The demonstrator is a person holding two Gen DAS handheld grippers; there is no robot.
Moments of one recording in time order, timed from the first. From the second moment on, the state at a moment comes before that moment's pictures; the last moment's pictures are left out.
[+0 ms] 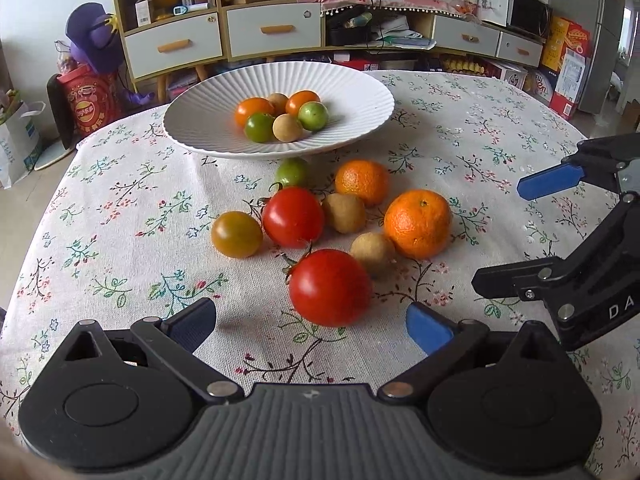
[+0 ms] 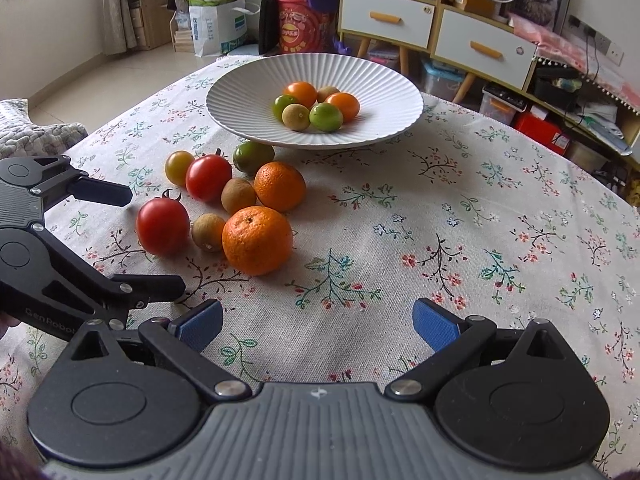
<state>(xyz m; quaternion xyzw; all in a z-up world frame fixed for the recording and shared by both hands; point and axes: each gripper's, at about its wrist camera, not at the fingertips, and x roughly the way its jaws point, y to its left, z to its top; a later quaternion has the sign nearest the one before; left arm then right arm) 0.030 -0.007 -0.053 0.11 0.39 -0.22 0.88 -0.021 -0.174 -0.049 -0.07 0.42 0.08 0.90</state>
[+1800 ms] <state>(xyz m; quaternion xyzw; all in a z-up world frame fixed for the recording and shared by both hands) 0.039 0.014 -0.027 0.06 0.39 -0.24 0.89 0.006 -0.141 -0.038 -0.09 0.41 0.13 0.90</state>
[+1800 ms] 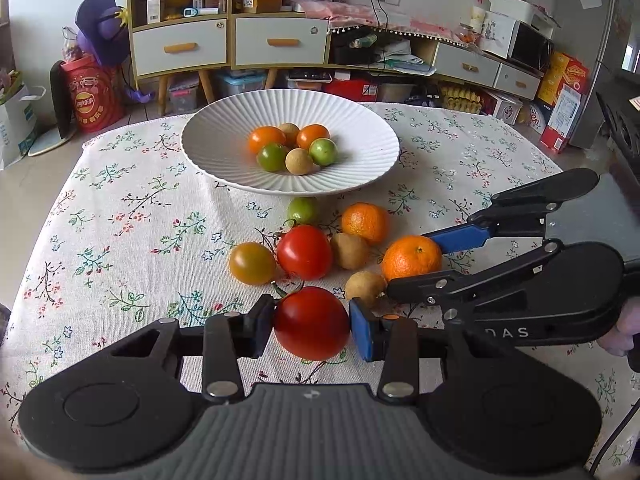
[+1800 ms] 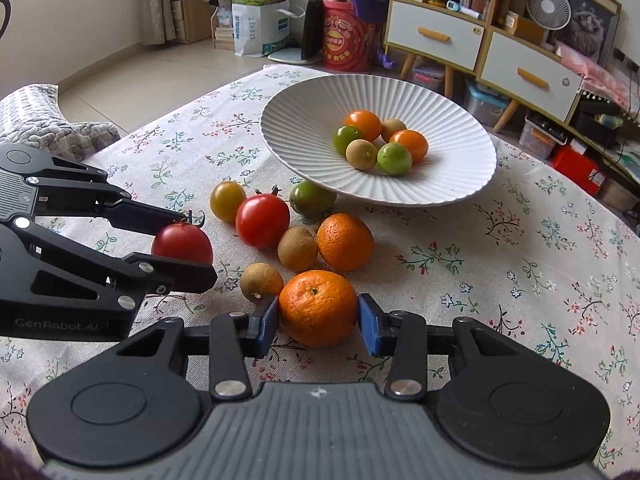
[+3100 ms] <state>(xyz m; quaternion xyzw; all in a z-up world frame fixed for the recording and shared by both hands) 0.130 -0.006 -0.017 0.06 0.31 -0.17 0.93 0.105 -0.183 -0.010 0.14 0.36 0.06 0.92</state>
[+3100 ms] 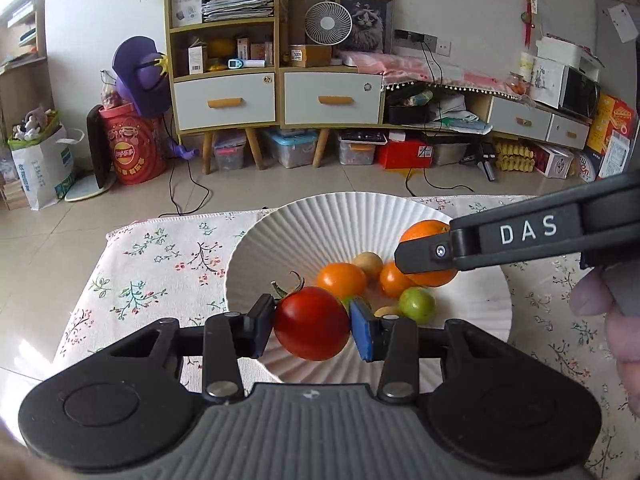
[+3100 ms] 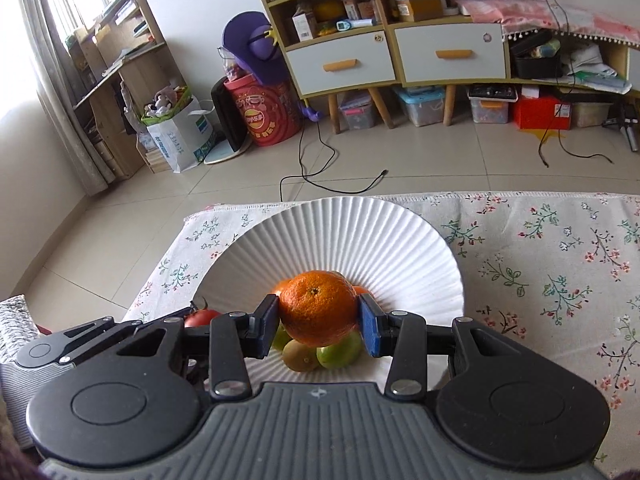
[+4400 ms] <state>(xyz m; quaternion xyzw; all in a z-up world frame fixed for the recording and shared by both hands) 0.116 0.013 0.004 0.06 0.32 -0.16 0.93 0.079 -0.180 0.007 0.11 0.35 0.05 0.93</state>
